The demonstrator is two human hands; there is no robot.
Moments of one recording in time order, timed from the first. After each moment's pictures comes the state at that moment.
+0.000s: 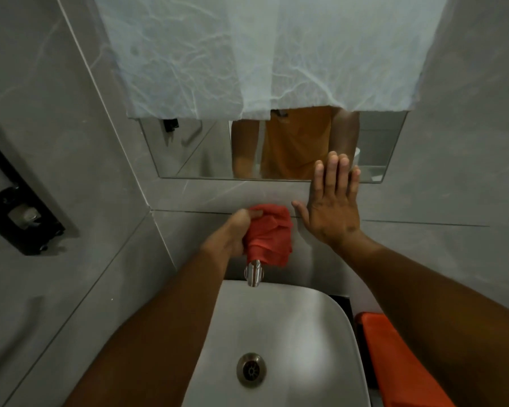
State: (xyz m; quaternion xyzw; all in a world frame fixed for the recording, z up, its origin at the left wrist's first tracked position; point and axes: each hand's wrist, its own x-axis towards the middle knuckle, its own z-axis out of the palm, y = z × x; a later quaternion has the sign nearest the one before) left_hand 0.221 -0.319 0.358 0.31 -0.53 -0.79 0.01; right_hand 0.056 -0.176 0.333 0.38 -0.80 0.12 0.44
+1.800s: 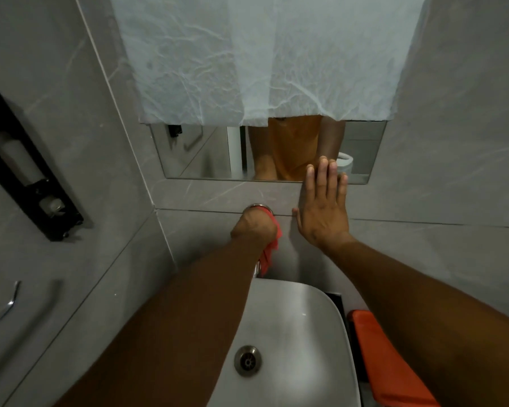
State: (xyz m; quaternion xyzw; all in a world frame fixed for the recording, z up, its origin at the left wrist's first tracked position) left_hand 0.208 -0.280 0.371 0.38 -0.79 -0.48 -0.05; right_hand 0.099 -0.159 0.355 0.36 -0.87 0.08 0.32
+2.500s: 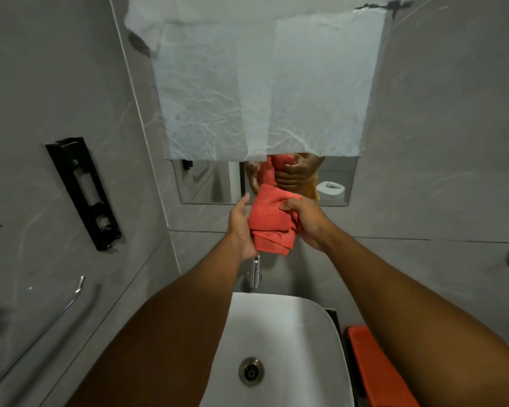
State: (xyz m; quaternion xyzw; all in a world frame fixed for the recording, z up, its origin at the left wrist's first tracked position) left_hand 0.268 -0.267 0.435 0.19 -0.44 -0.87 0.13; right_hand 0.191 -0.135 0.468 0.26 -0.61 0.70 -0.27
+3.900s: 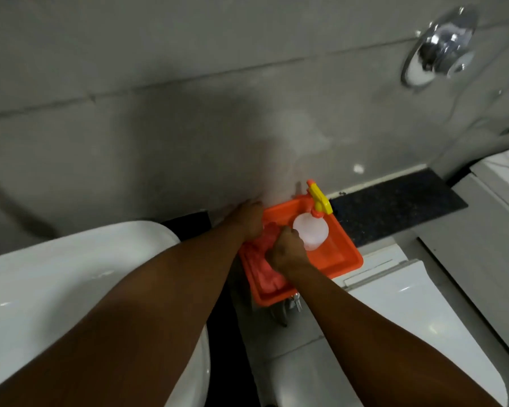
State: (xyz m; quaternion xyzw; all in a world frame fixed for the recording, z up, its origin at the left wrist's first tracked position) left_hand 0.031 -0.025 0.086 0.03 -0.97 -0.18 -0.17; right_hand 0.077 0.103 0.083 -0.03 -0.92 0.33 -0.19
